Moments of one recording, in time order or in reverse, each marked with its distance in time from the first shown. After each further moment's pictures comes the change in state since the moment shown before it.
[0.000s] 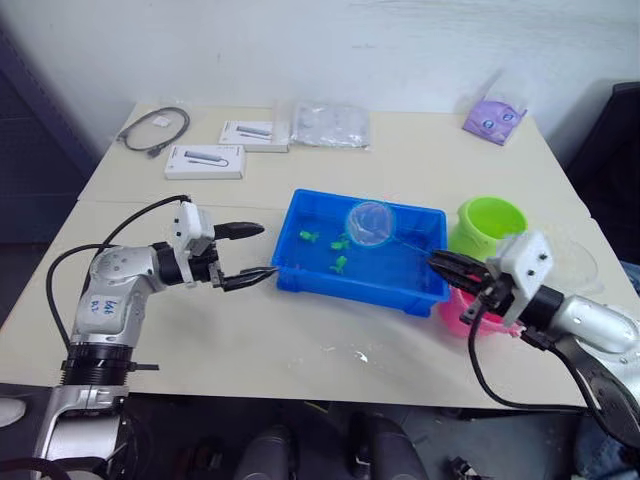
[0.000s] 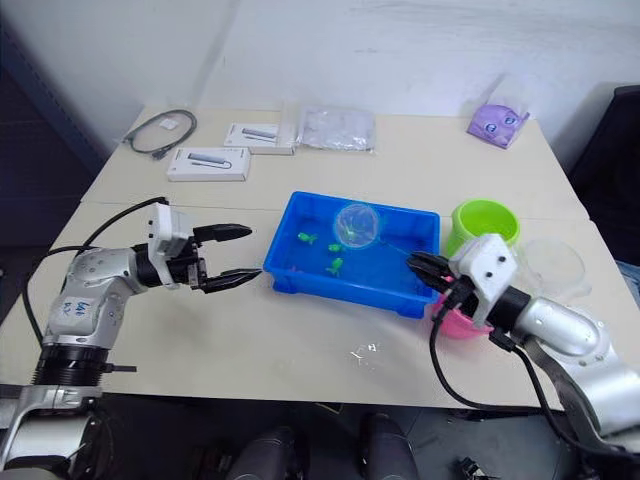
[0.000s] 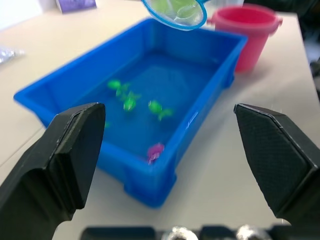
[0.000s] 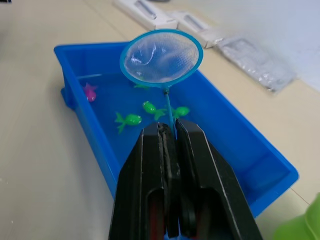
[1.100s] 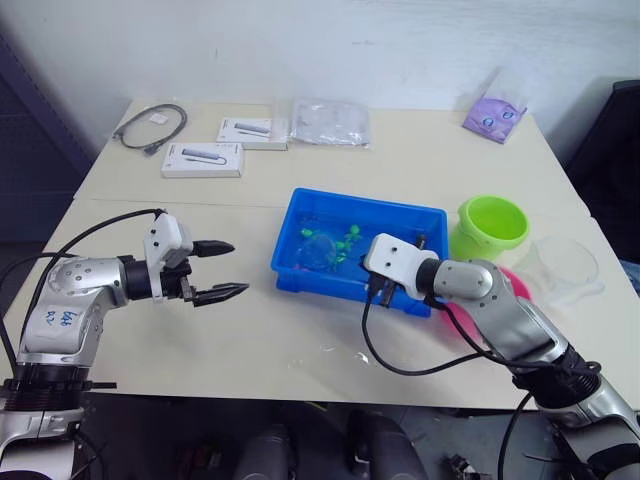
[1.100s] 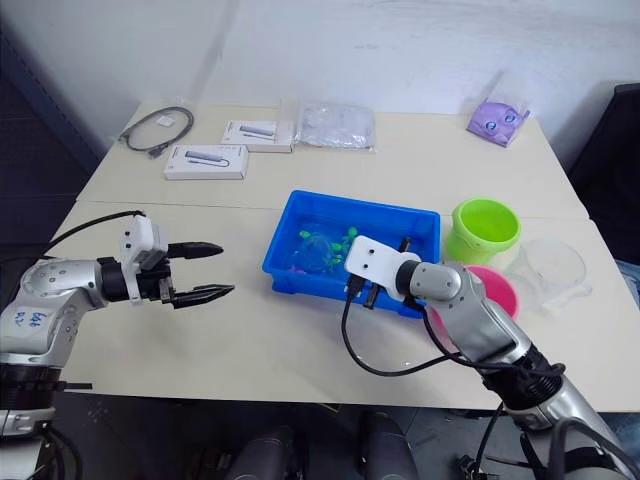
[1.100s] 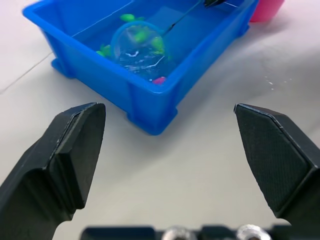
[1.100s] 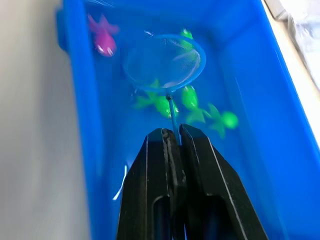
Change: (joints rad) left arm 0.083 0.115 0.040 -0.142 -0.005 0.203 0.082; right arm -0.484 0.201 0.507 0.247 -0.593 0.171 0.076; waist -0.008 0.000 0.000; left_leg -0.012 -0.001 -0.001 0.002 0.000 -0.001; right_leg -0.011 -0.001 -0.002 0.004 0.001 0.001
